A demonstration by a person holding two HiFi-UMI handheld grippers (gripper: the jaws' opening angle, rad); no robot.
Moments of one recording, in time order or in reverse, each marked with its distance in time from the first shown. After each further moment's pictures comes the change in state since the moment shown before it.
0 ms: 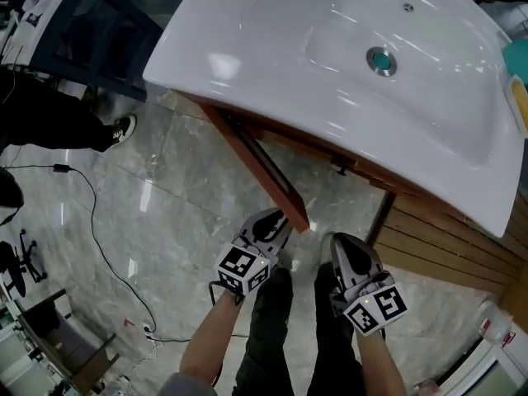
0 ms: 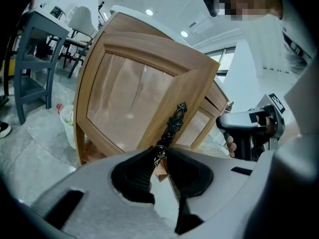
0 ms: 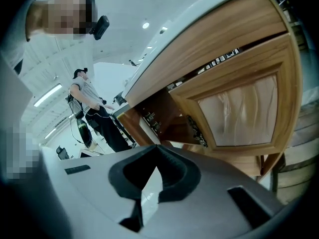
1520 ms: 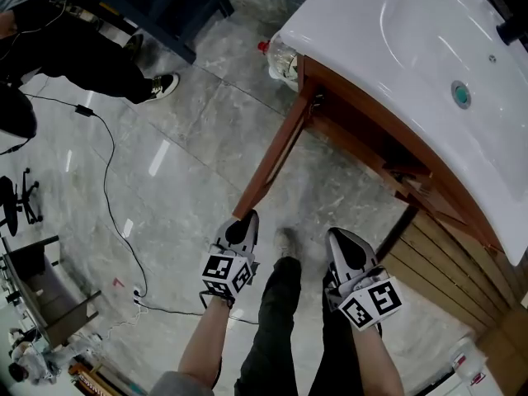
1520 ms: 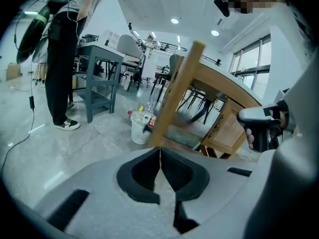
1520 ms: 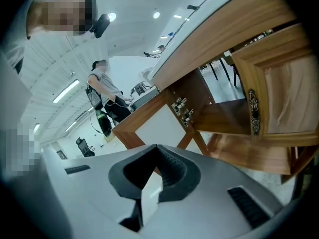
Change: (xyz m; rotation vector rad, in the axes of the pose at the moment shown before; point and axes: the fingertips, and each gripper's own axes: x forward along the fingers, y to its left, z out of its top) left arm -0.184 0.111 -0.035 -0.149 -0.076 0.516; right arm 0.062 0.108 -0.035 -0.055 0.110 0.202
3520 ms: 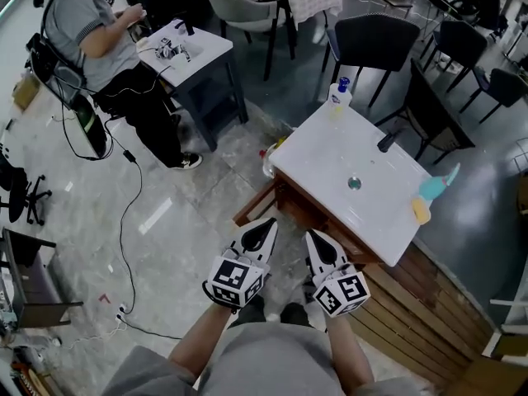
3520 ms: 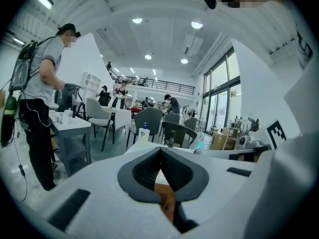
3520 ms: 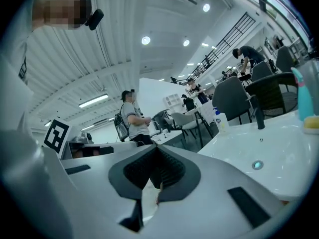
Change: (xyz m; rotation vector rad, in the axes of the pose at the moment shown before) left arm -0.217 -0.299 0.377 0.232 -0.366 -0.122; right arm -0.181 0.188 0.307 -0.242 -0.261 0.170
